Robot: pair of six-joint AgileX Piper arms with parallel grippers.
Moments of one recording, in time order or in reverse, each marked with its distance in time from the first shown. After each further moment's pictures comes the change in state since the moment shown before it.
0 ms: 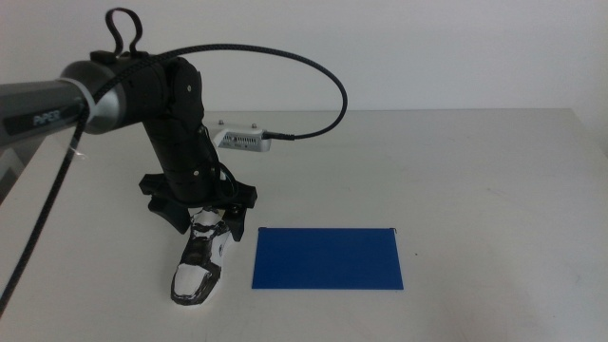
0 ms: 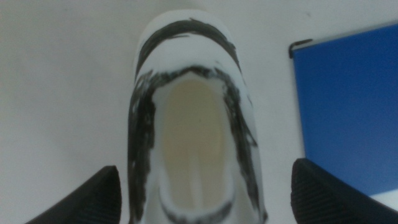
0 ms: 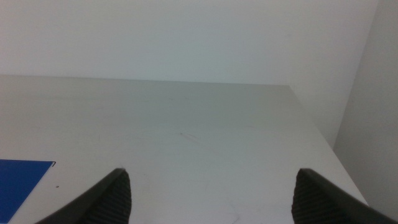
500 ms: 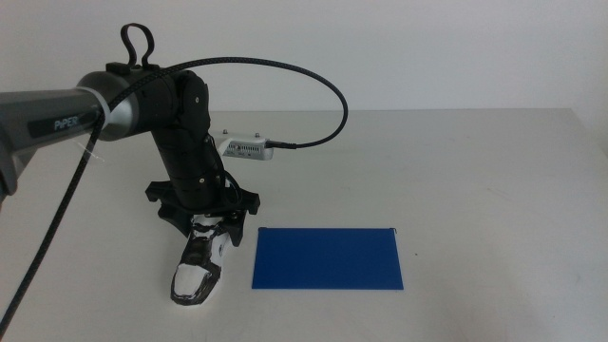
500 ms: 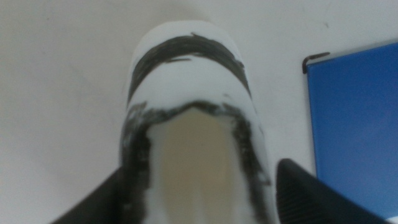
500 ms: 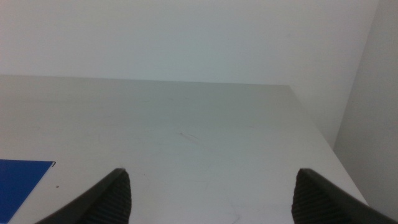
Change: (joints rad) left arm 0.000 0.051 -0.007 -0.003 -0.025 0.001; right arm 0.000 0.000 0.000 0.000 0.000 0.000
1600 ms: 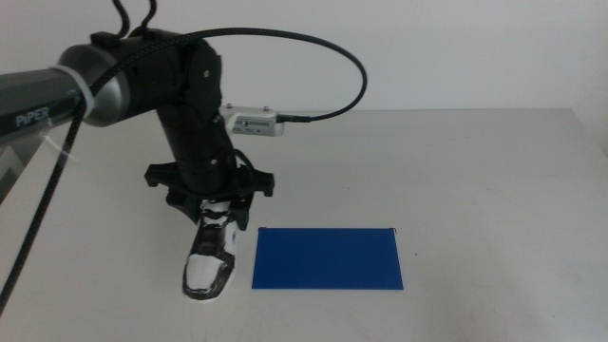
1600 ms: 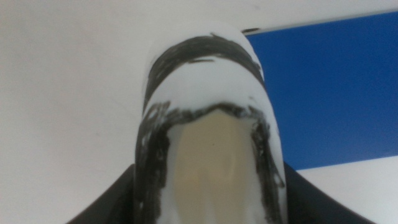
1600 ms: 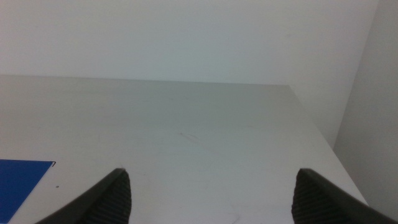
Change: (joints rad) left arm -0.094 -0.137 -0.012 0.073 0.089 -0.214; right arm 0.000 0.000 0.000 0.000 0.000 0.000
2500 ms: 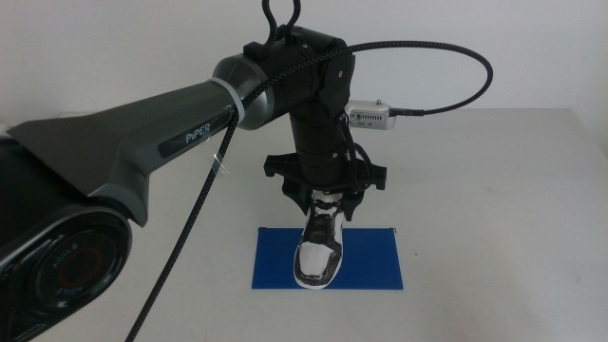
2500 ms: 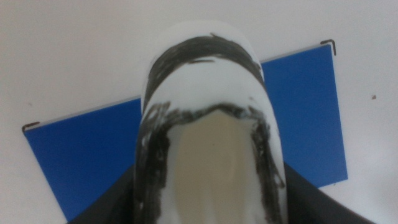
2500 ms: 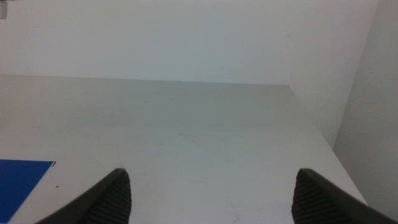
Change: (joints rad) left arm -0.235 0.279 -0.448 -0.031 0.098 -0.124; right arm 0.000 0.000 0.000 0.000 0.000 0.000
